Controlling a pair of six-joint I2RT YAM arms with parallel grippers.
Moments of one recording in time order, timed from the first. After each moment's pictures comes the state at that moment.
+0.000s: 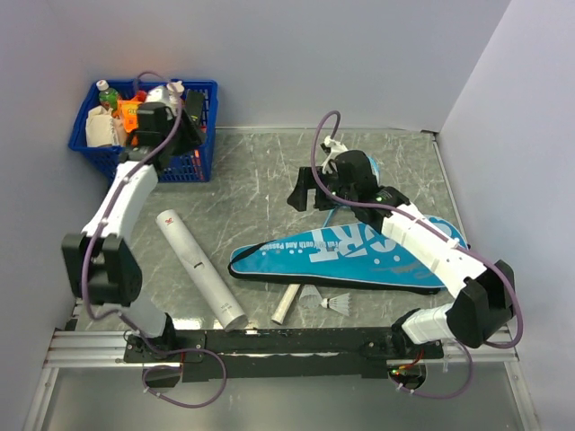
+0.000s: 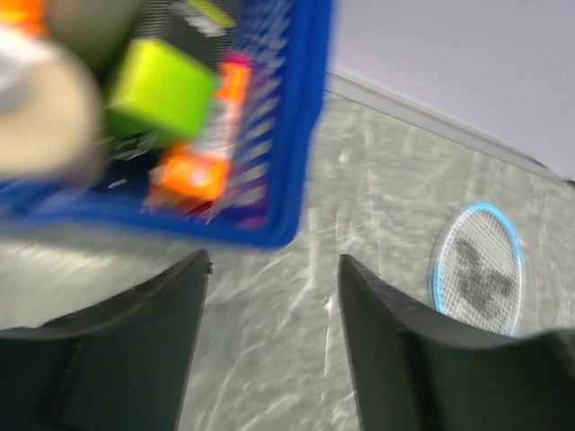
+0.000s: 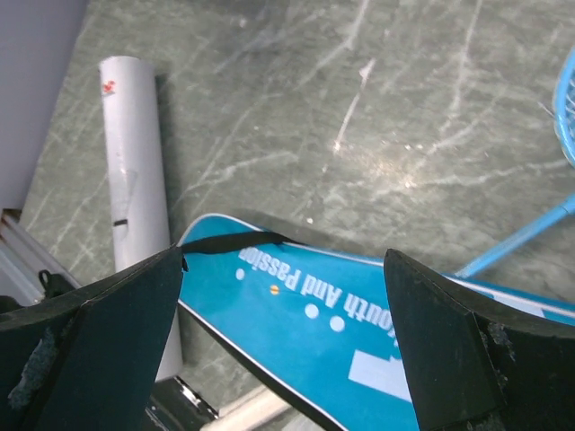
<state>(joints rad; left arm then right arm) -0.08 1.65 1.50 -0.28 0.08 -0.50 0.57 1.36 1.17 -0.34 -0.18 0.43</state>
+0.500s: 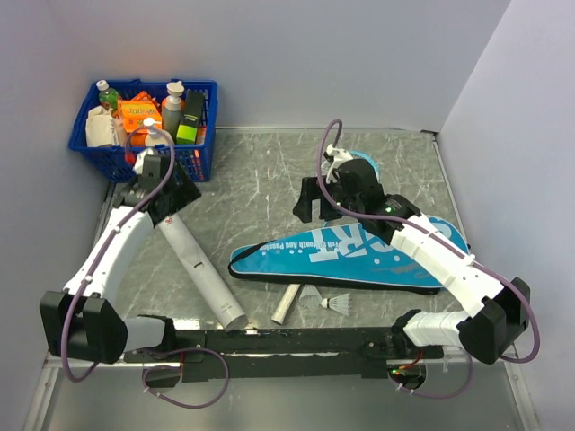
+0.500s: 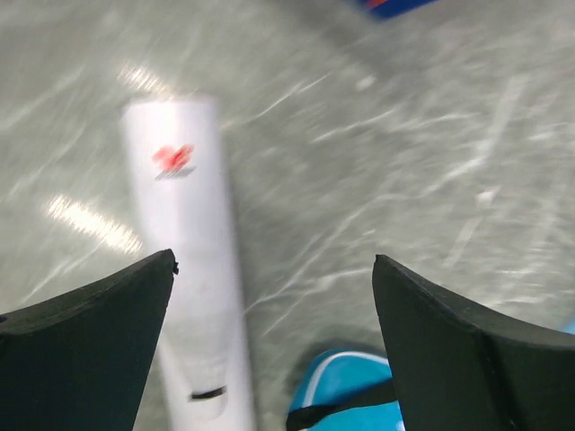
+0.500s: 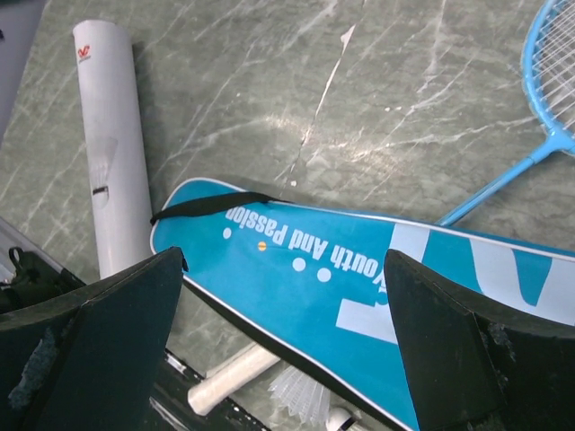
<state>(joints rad) -0.15 1.27 1.14 -0.67 -0.25 -0.68 0.62 1.25 1.15 -0.48 -0.09 0.40</state>
